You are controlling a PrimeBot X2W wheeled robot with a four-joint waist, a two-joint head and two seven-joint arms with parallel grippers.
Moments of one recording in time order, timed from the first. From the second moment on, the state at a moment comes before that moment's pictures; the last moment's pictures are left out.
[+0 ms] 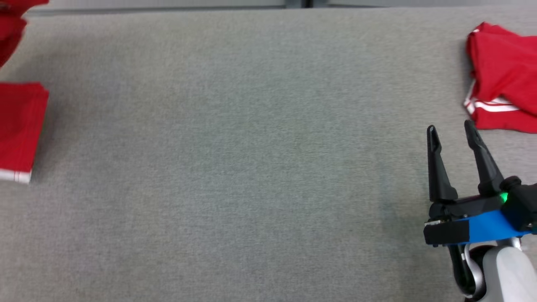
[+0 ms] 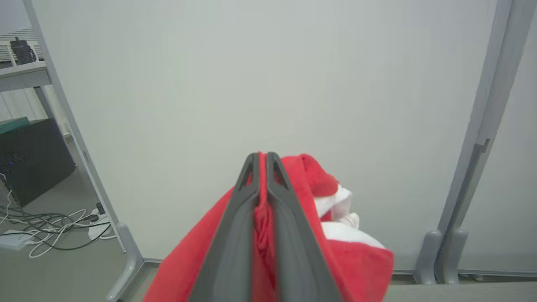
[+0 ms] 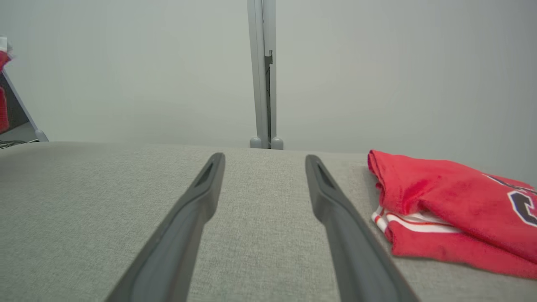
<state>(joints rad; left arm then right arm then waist) -1.06 0.56 -0.18 0.75 -0.48 -0.13 -0.10 -0.21 -0.09 -0.04 0.00 0.12 0.13 -0.19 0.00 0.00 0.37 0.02</state>
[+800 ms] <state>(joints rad) -1.06 0.29 -0.50 0.30 -0.43 -0.12 0.08 -0.20 -0.05 -0.01 0.12 0.20 0.13 -0.26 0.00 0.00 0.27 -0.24</state>
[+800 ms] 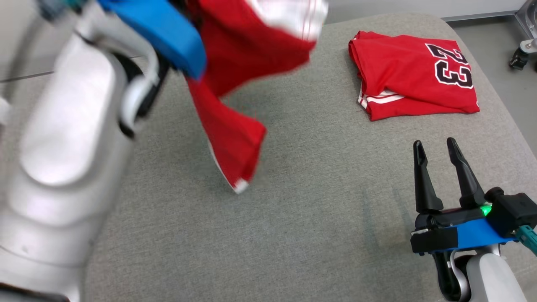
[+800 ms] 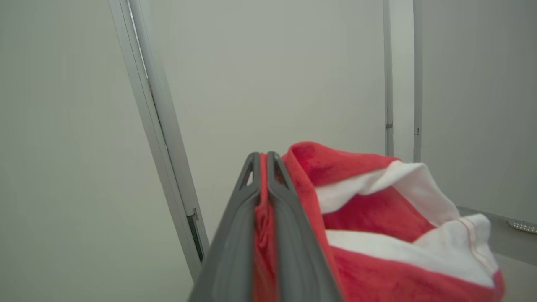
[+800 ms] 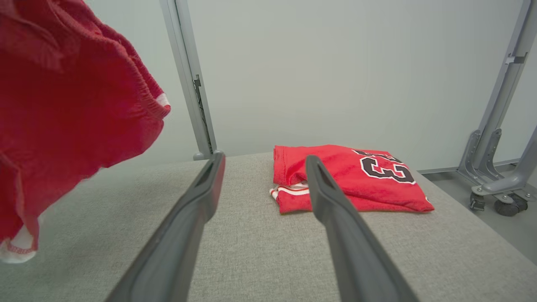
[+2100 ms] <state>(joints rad) -0.30 0.28 -0.26 0.17 -0.36 0.08 -0.26 -0.14 -0.05 -0.02 0.21 0.21 0.13 -0.26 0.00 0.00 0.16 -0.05</state>
